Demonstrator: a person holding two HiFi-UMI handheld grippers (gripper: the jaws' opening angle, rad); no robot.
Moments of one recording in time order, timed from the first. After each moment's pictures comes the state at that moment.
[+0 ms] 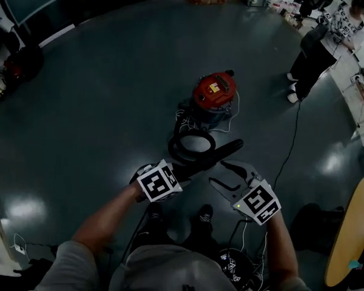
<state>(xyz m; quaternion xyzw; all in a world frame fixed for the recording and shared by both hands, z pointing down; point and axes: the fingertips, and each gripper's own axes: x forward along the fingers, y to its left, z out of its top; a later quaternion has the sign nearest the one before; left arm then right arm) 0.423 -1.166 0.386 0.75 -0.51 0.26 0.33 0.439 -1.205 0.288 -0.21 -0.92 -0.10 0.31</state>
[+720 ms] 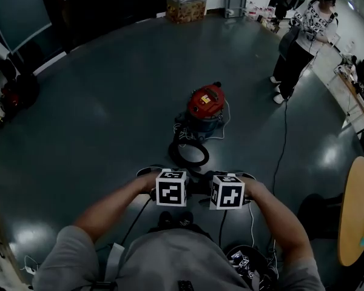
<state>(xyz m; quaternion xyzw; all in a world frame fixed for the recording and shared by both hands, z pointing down) 0.495 -1.080 0.315 0.82 -0.29 0.45 0.20 0.500 -1.076 0.304 -0.42 -0.71 -0.24 0.51</state>
